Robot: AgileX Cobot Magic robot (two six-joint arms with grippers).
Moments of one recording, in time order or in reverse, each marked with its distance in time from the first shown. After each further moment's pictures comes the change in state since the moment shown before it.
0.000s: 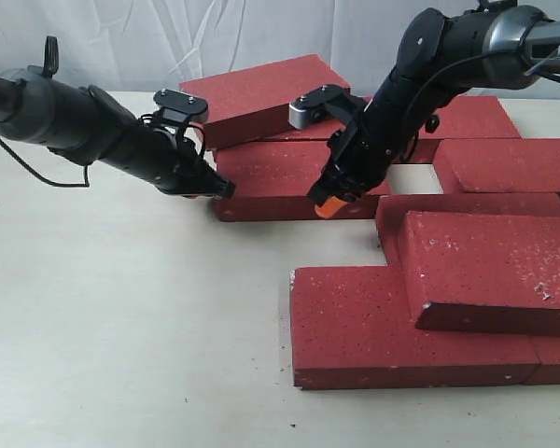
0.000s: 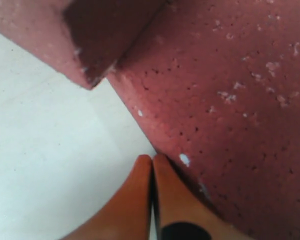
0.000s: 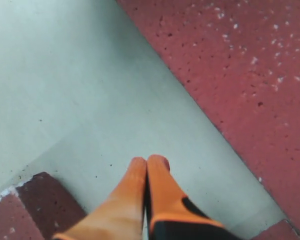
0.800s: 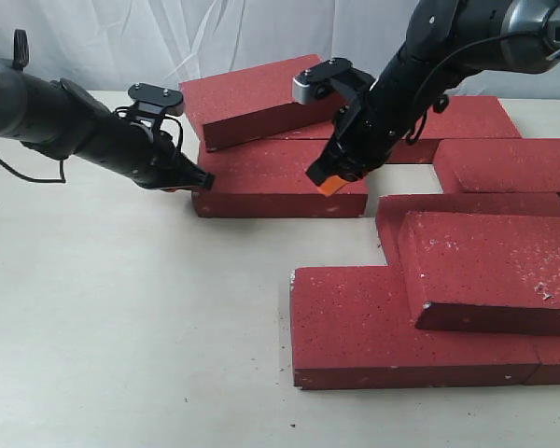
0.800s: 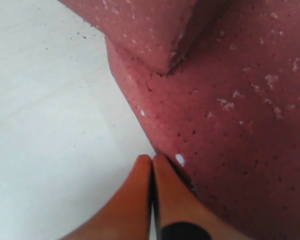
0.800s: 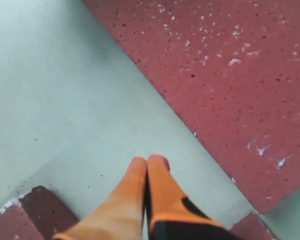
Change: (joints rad) left arm 0.065 -0.023 0.021 0.000 0.009 -0.002; right arm 0.000 -0.056 0.000 -0.025 -0.047 0.058
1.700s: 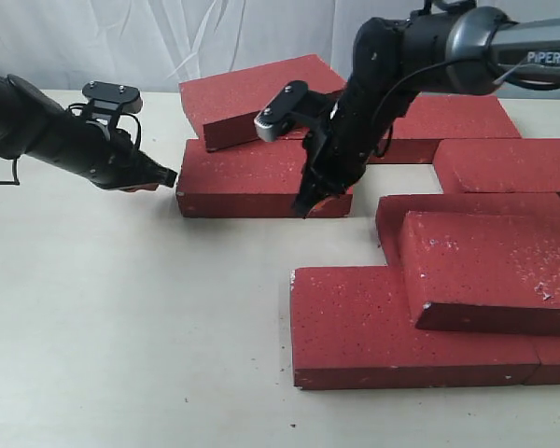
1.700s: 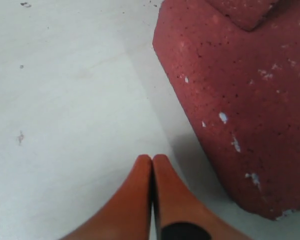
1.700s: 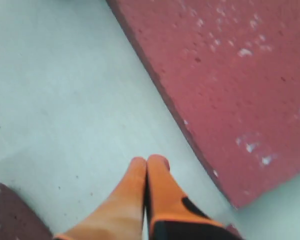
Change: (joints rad) left arm 0.098 -0.079 0.095 0.018 0.012 -0.002; right arm 0.107 0.024 0.000 -0.223 -0.075 0.048
